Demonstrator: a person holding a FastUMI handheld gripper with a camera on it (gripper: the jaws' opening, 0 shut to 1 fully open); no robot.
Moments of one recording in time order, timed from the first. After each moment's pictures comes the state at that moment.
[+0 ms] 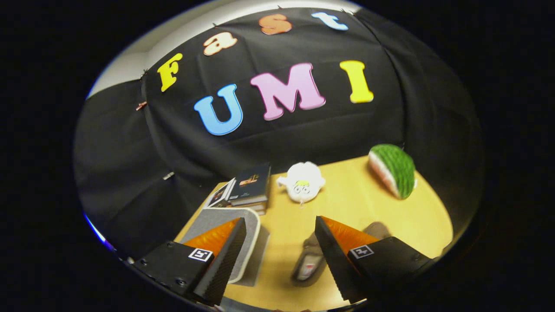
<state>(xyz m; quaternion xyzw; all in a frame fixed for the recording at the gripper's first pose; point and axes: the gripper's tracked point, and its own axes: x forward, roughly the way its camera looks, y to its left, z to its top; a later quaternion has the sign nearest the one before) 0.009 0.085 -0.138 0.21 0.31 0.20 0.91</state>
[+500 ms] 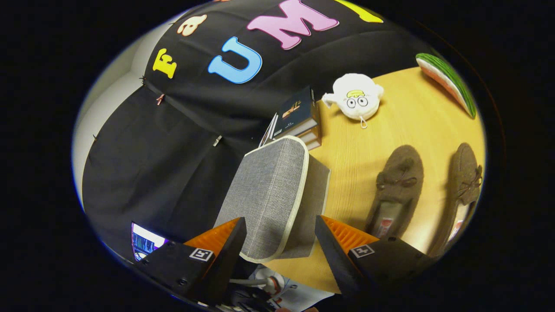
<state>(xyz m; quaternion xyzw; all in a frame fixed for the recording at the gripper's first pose) -0.046 0.173 -0.220 0.33 0.47 0.36 0.74</state>
